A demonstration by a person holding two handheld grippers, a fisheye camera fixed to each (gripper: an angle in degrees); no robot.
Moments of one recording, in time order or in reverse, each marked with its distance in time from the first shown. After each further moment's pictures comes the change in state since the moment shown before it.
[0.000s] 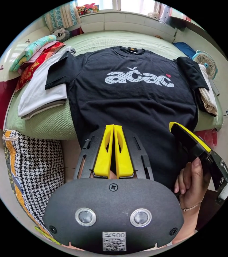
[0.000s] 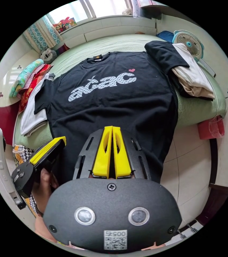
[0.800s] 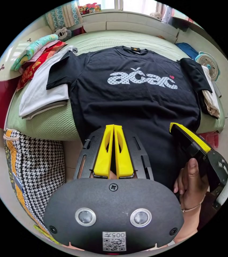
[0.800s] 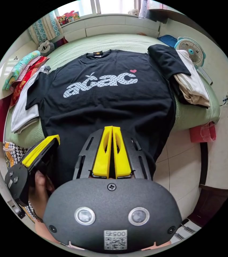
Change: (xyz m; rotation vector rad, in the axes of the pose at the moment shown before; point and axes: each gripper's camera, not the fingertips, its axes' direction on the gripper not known) left arm -0.009 -0.008 0.001 -0.002 -0.013 -0.015; right arm -0.023 -0.007 0.012 -0.019 0.113 -0.044
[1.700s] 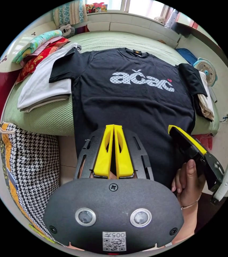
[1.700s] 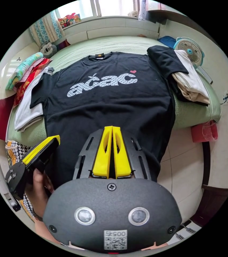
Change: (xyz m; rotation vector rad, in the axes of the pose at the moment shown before) left arm -0.030 0.011 -0.017 0.013 0.062 -0.039; right arm 0.007 0.012 -0.005 0.025 -0.022 -0.003
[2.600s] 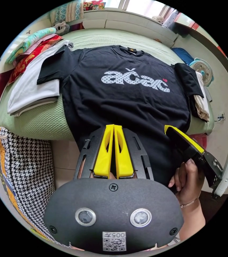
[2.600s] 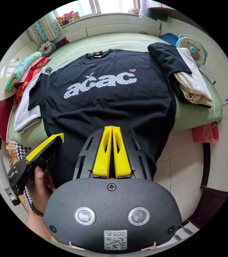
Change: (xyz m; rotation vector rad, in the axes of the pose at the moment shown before) left arm -0.007 -0.016 -0.002 -0.023 0.082 0.013; right arm 0.027 -0.023 0.010 -0.039 -0.019 -0.002
